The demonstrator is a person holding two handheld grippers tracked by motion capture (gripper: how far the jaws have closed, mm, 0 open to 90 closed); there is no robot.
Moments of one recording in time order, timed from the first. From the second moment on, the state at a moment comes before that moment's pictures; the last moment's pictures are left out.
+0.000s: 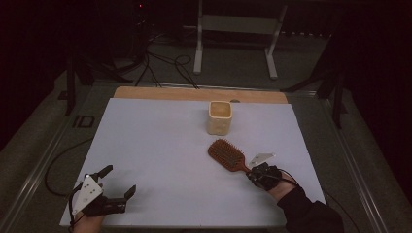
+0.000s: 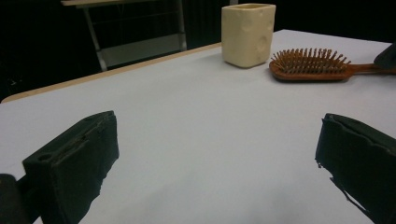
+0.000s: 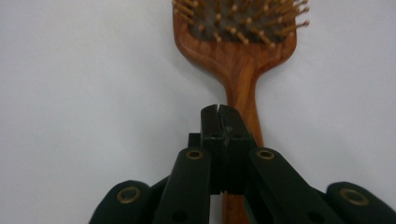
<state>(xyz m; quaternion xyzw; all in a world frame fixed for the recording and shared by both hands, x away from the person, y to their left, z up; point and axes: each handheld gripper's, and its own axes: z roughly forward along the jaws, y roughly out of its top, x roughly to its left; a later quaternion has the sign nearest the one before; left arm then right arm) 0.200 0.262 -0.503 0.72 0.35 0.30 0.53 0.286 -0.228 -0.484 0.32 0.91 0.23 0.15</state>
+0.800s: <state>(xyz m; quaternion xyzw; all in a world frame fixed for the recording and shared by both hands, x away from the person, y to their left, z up) 0.201 0.263 -0.503 0.72 0.35 0.30 0.53 0.311 -0.225 -0.450 0.29 0.93 0.21 0.13</state>
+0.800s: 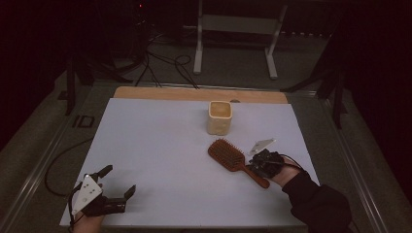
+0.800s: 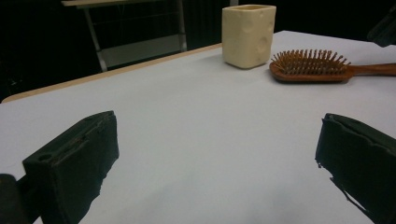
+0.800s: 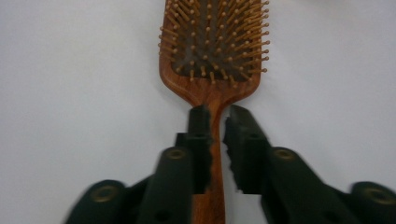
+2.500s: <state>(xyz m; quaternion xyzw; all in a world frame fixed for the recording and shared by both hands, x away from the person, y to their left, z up) 0.201 0.264 -0.503 0.71 0.35 0.30 0.53 0.350 -0.201 -0.490 0.30 0.95 0.08 0.07</state>
